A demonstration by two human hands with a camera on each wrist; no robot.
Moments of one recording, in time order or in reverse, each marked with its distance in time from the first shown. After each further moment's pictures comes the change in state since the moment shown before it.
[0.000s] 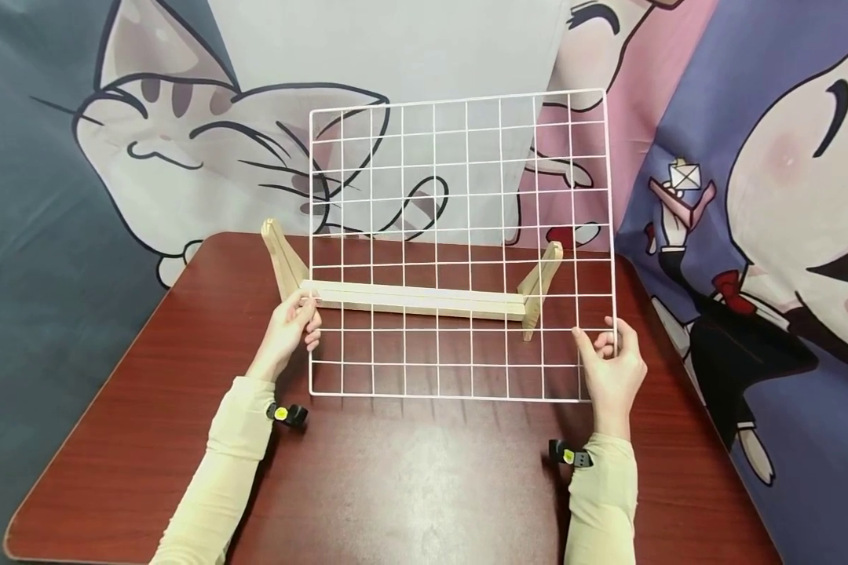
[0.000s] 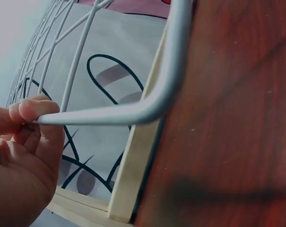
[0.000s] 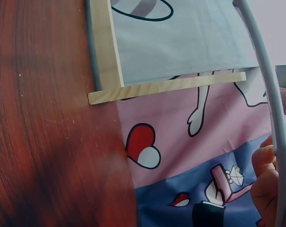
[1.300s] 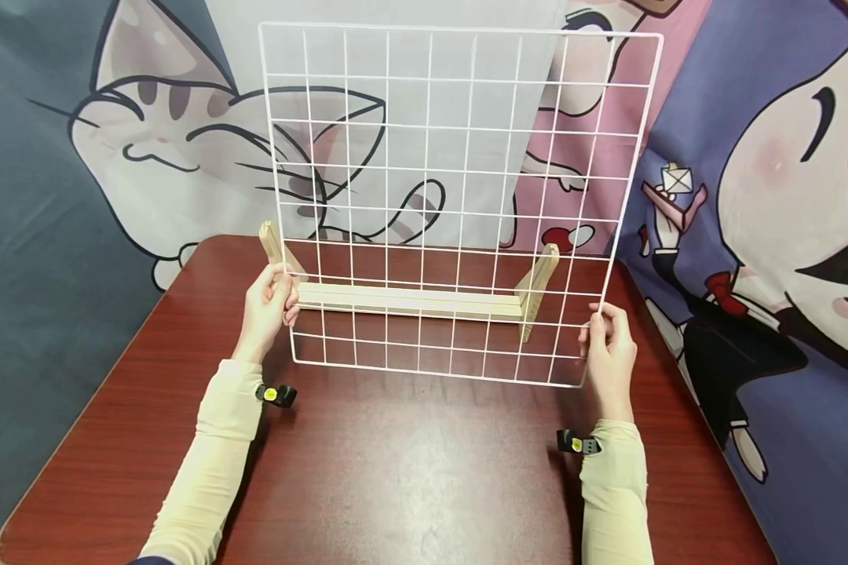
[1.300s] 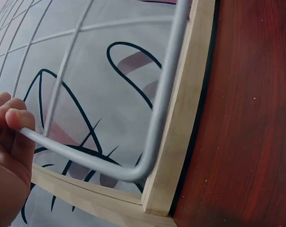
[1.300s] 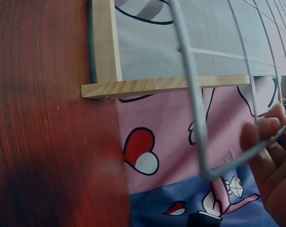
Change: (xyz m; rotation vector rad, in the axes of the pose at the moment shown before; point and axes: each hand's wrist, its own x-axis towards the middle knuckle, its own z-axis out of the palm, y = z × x) left_hand 0.019 0.024 -0.017 0.002 0.102 0.330; right_hand 0.015 -0.022 -0.002 0.287 -0.261 0.007
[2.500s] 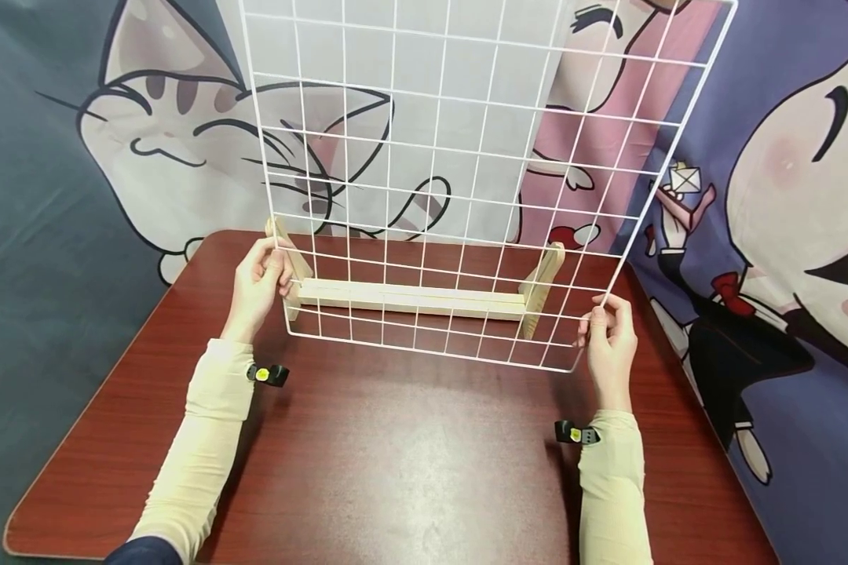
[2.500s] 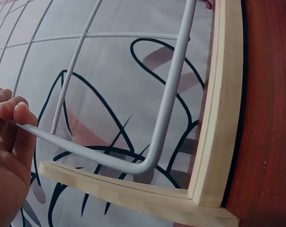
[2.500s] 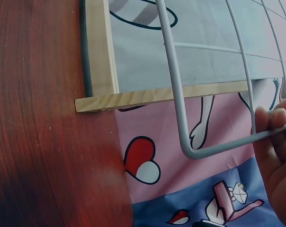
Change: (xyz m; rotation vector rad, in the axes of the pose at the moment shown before) left_hand 0.017 0.030 -0.007 0.118 0.008 0.131; right_hand 0.012 0.017 0.008 0.322 -0.022 -0.110
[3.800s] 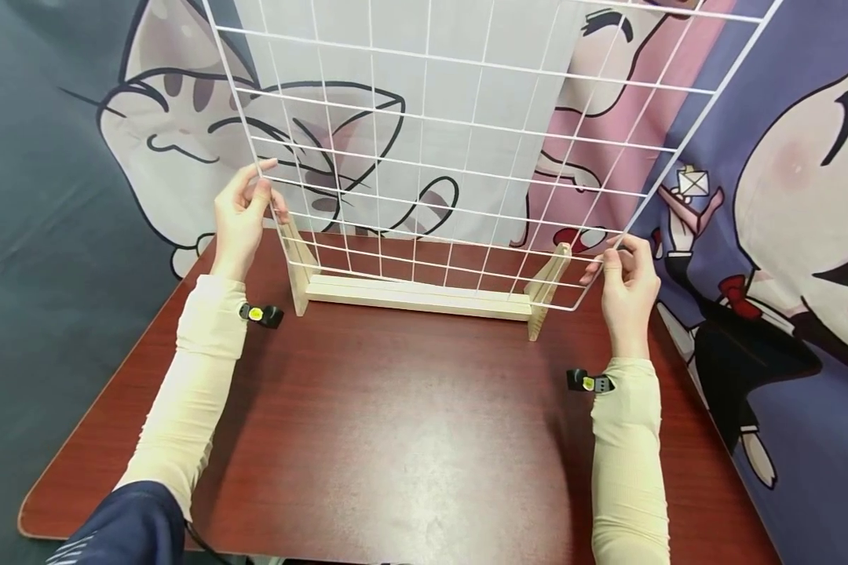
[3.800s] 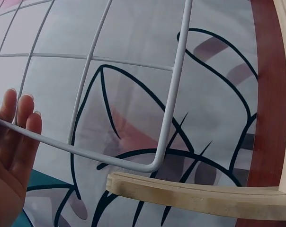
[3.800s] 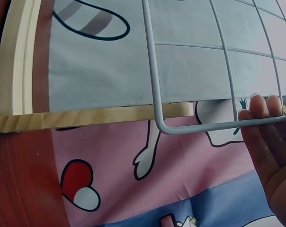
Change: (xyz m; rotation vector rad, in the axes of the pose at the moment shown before) left_hand 0.065 0.066 -0.011 0.002 0.107 0.120; right_hand 0.062 -0.044 0.031 0.121 -0.070 -0.148
